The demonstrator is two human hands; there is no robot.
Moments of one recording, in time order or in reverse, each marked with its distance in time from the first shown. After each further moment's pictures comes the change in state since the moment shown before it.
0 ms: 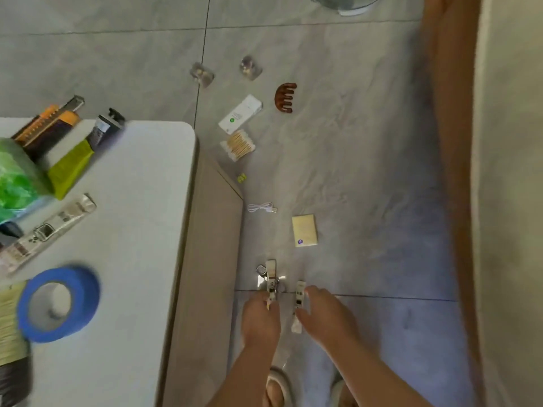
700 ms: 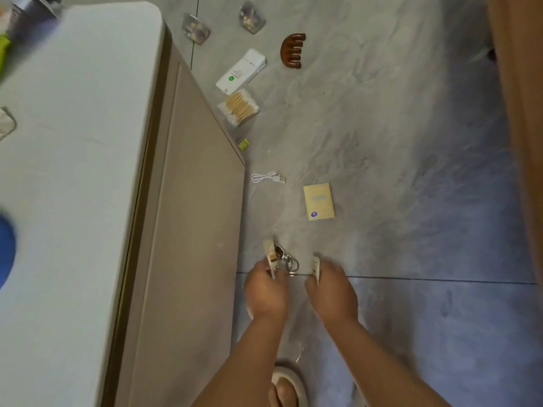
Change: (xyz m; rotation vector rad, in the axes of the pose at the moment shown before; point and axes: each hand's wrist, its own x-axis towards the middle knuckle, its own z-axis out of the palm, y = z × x) left_hand 0.060 -0.030 0.040 -0.178 0.178 0.046; right_hand 0.057 0.008 0.074 0.209 0.246 0.126
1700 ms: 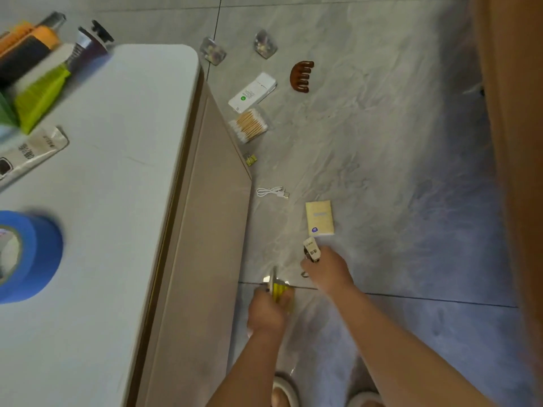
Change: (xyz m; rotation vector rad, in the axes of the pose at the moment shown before) left_hand -0.006 -0.007 -0.001 0.070 -0.158 -0.152; right_hand 0.042 -0.032 -0.039 0.216 -0.160 0.044
